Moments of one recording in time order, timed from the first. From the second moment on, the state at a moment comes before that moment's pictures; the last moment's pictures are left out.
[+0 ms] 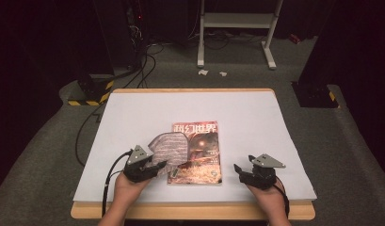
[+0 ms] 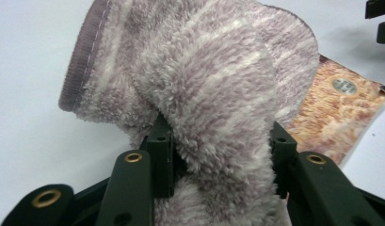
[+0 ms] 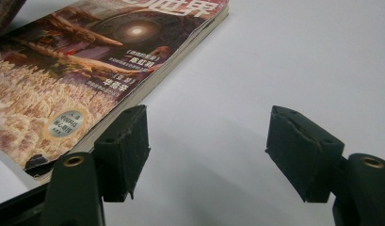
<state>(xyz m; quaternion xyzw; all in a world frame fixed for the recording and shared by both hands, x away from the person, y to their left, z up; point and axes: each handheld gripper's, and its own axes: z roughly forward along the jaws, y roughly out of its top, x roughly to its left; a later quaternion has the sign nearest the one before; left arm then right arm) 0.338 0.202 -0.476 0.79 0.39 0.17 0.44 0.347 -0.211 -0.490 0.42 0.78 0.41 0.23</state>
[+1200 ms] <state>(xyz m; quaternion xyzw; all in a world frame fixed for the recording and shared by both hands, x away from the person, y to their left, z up) 0.349 0.038 -0.492 0.85 0.29 0.10 0.42 0.347 -0.243 -0.487 0.46 0.74 0.42 0.25</state>
